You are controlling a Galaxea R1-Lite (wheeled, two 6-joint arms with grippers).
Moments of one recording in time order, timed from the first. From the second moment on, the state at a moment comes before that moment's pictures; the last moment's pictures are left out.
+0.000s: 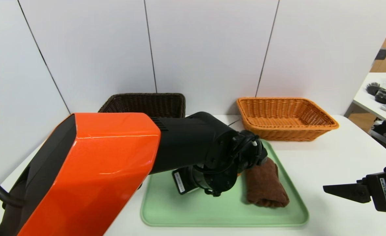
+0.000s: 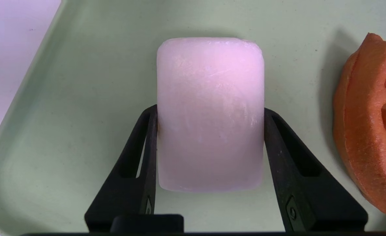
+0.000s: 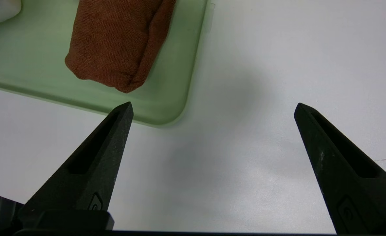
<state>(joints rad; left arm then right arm) -0.97 2.31 -1.97 0.98 0.67 -1.40 0.13 1.22 -0.80 0.43 0.17 0.02</state>
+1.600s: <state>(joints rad) -0.65 2.00 -1.97 0.72 0.65 -0.65 0.13 1.21 -0.79 0.43 0.17 0.03</state>
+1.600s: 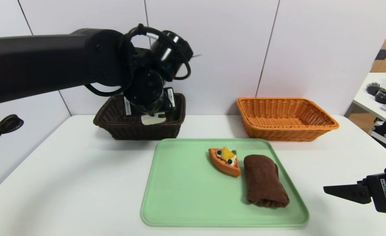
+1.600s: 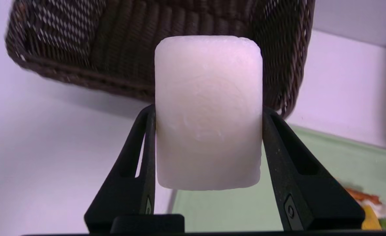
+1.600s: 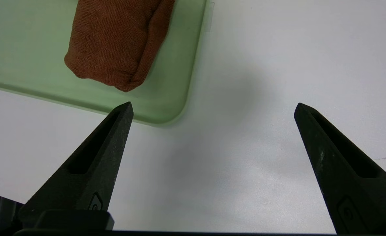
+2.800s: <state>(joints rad) -0.39 2.25 -1.97 0.40 0.51 -0.38 0.13 1.20 -0.76 0.43 0.16 0.05</state>
